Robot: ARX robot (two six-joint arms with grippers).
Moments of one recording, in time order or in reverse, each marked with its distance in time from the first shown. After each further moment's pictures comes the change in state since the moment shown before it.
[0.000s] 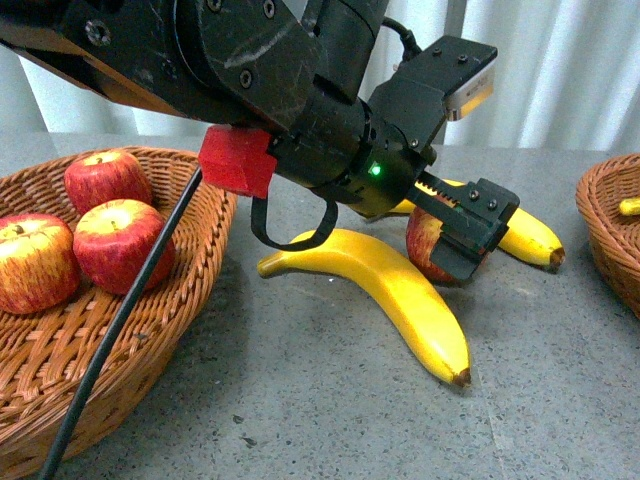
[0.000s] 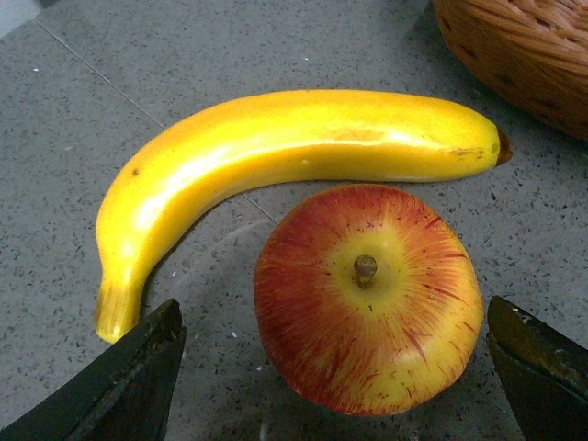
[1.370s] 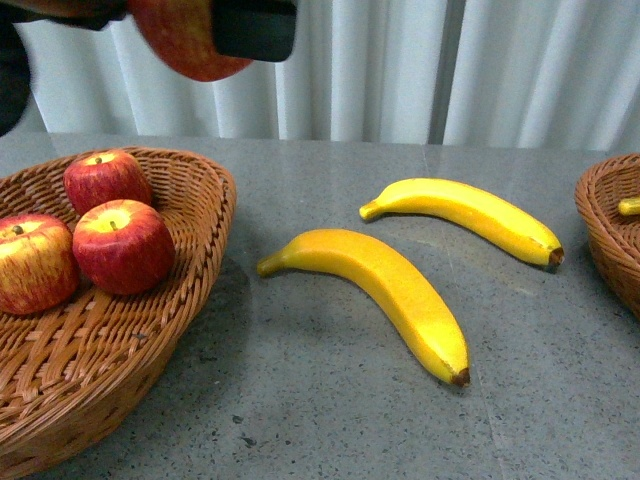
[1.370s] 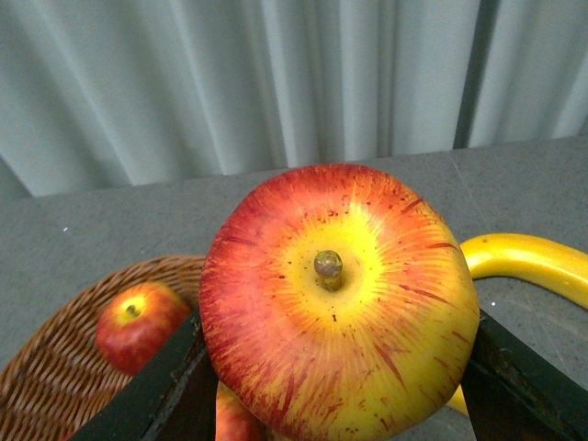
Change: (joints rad) left arm -0.074 -0.711 -0.507 0.170 -0.772 -0.309; right arm 0.000 0.000 0.000 0.000 0.000 0.000
